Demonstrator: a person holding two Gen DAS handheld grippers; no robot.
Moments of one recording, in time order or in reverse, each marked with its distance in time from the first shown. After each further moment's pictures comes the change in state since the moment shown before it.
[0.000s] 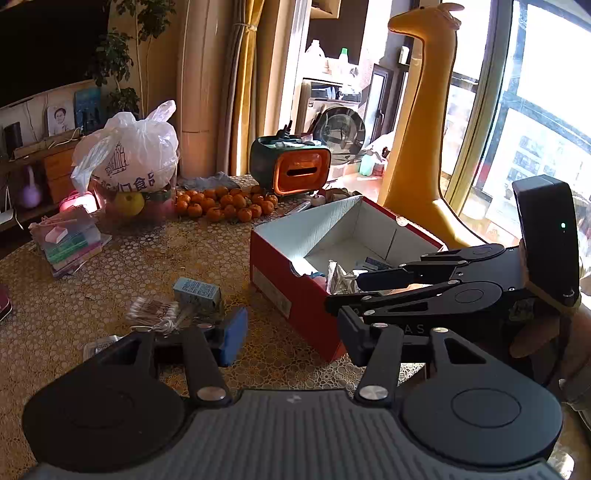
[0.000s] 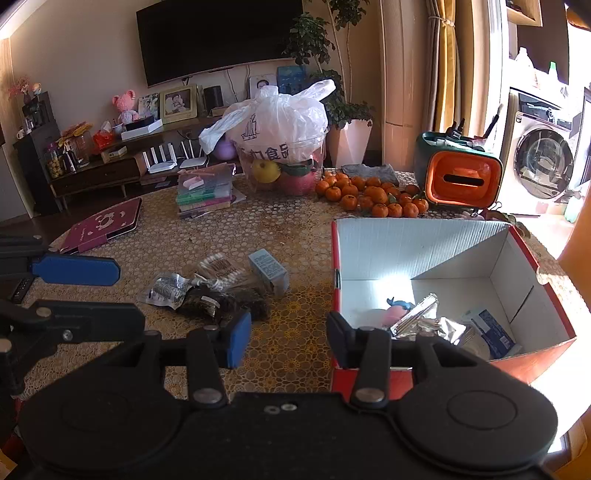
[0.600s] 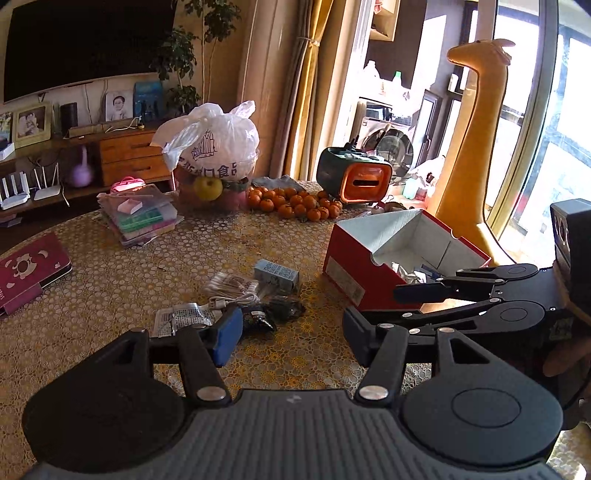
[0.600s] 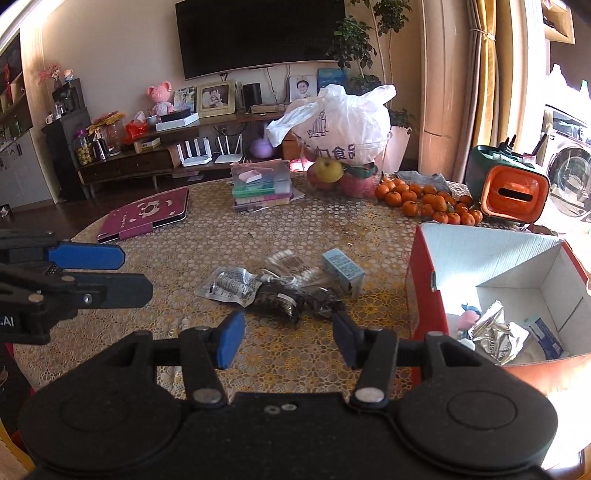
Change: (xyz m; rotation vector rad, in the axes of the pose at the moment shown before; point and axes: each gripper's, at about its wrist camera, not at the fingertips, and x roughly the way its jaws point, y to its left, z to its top) left arm -0.047 0.074 -0.044 -0.112 -0.054 0.113; right arm 0.013 0.084 -0.007 -0.068 -0.006 0.069
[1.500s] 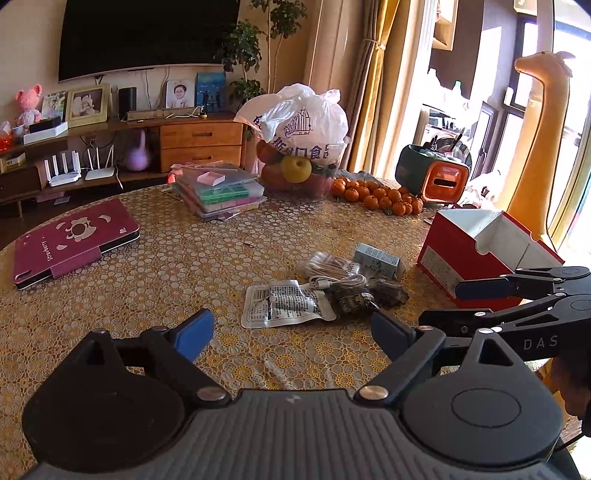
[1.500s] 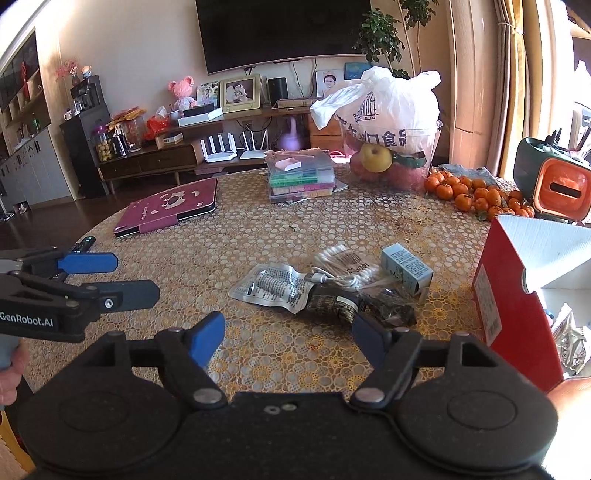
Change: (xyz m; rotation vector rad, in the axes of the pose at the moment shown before) left arm 0.025 0.093 -0.043 -0.079 -0.027 0.145; right arm 0.065 0.038 -0.007 -0.004 -0.006 0.070
